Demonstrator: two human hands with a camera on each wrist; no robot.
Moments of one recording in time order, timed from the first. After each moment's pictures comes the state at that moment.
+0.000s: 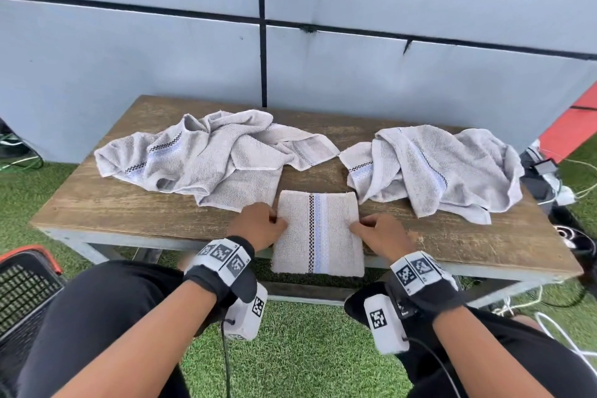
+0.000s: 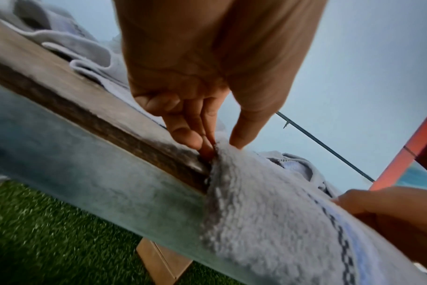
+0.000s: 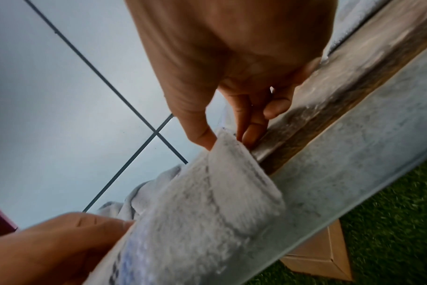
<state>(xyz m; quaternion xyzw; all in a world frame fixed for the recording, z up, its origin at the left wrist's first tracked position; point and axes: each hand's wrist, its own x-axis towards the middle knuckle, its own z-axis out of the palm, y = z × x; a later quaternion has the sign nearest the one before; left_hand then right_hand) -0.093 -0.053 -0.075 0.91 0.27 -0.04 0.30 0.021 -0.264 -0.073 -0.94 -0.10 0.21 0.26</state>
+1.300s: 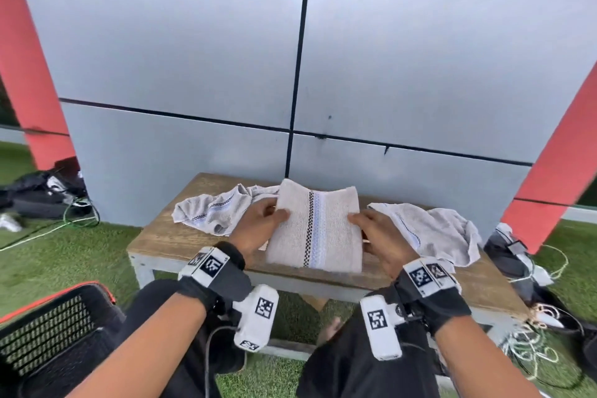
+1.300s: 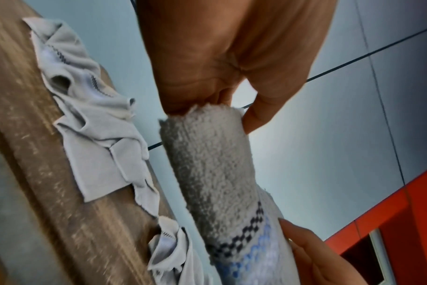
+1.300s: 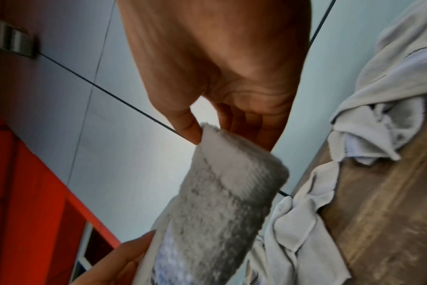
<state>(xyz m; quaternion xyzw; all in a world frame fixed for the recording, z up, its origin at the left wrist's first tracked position) -0.226 -0.085 0.088 0.71 0.18 0.21 0.65 -0.107 -0.270 0.097 -0.75 -0.19 0.19 0.61</state>
